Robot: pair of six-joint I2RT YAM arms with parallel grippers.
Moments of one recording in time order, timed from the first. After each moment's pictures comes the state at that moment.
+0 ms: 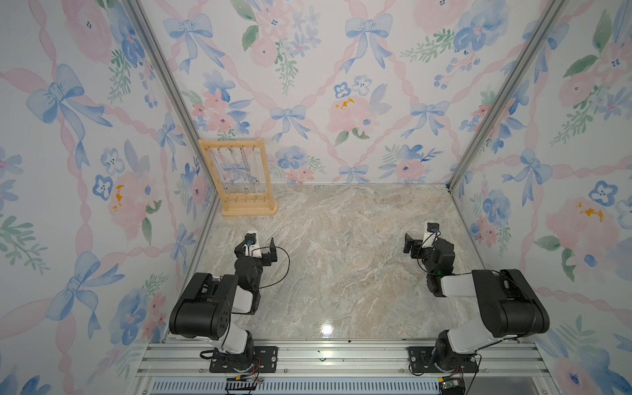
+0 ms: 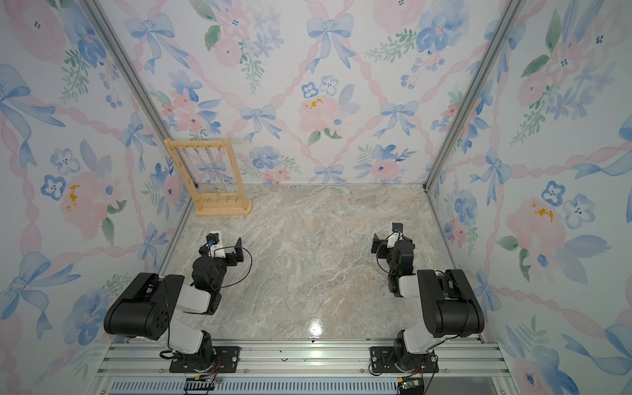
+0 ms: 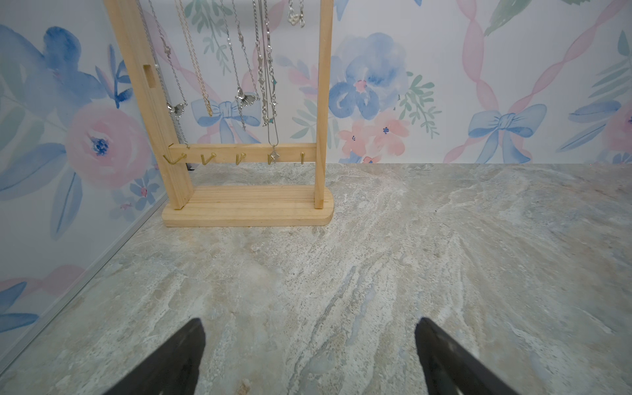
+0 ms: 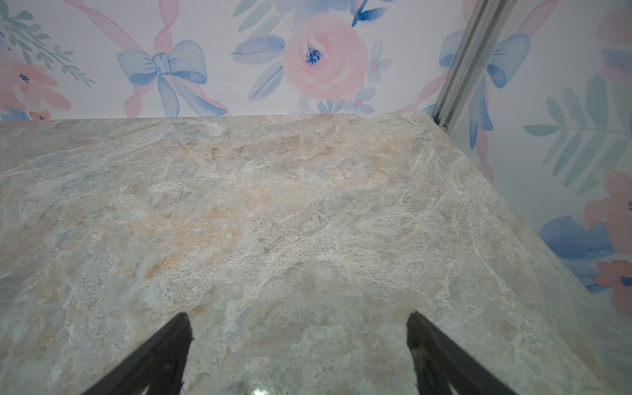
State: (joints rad) left arm -0.08 1.55 0.17 1.25 -0.10 0.01; right arm 0.02 1.56 0.37 0.88 0.05 0.01
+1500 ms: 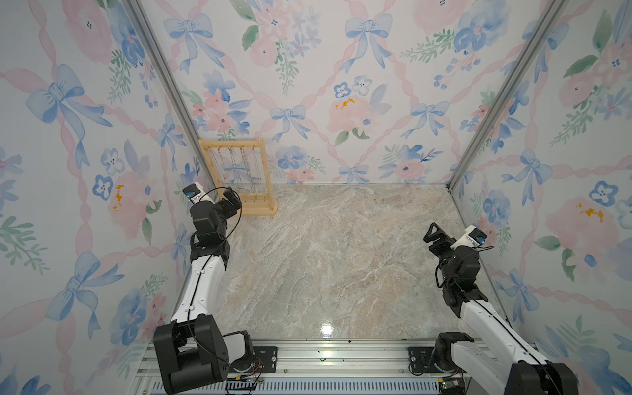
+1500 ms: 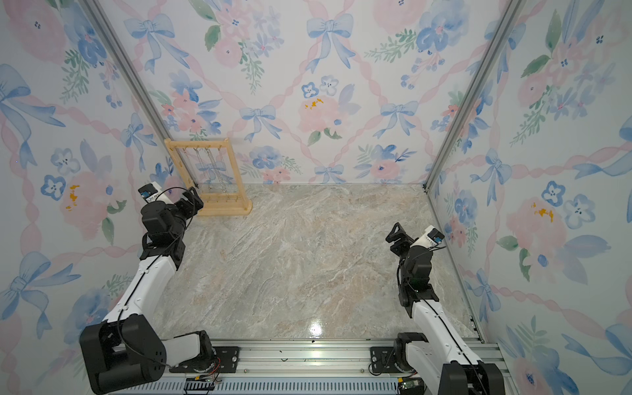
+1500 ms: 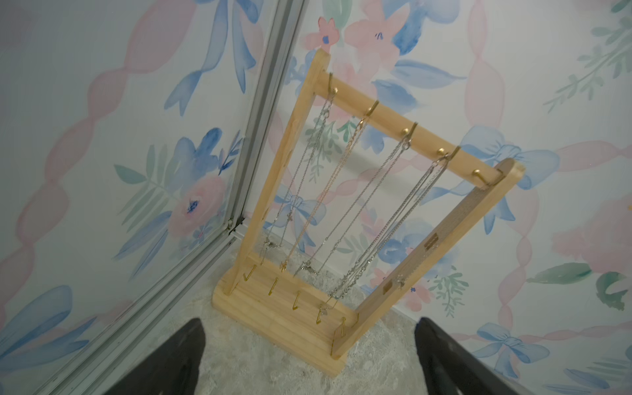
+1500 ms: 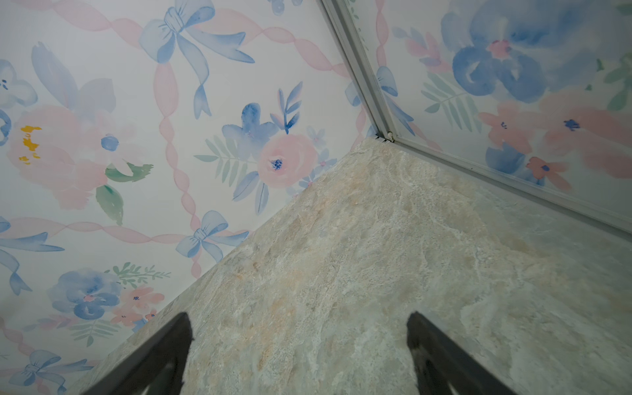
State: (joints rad) left arm 0.22 1.26 0.87 0.21 -0.04 -0.43; right arm 0.02 0.95 0.38 0.41 0.20 0.64
